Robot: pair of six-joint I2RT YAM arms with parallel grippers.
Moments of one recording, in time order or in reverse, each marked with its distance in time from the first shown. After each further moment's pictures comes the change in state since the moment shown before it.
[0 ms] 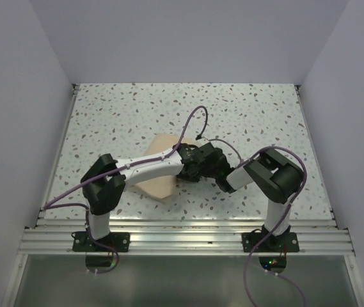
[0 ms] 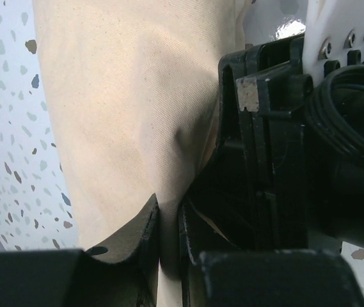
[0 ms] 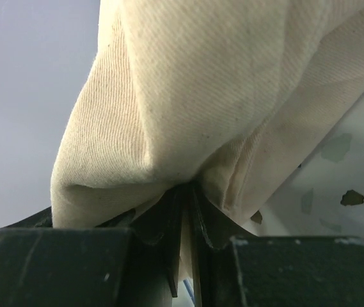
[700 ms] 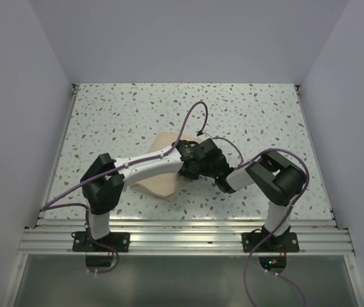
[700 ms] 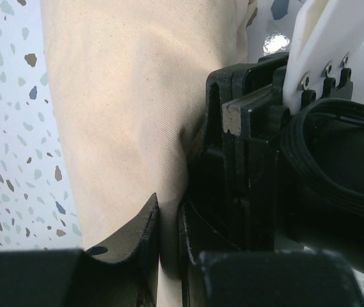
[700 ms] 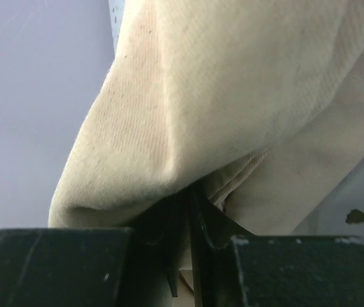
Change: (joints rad) left arm 0.008 0.000 0.037 0.008 0.026 -0.002; right arm 0.026 -0.014 0.006 0.020 0.130 0.005
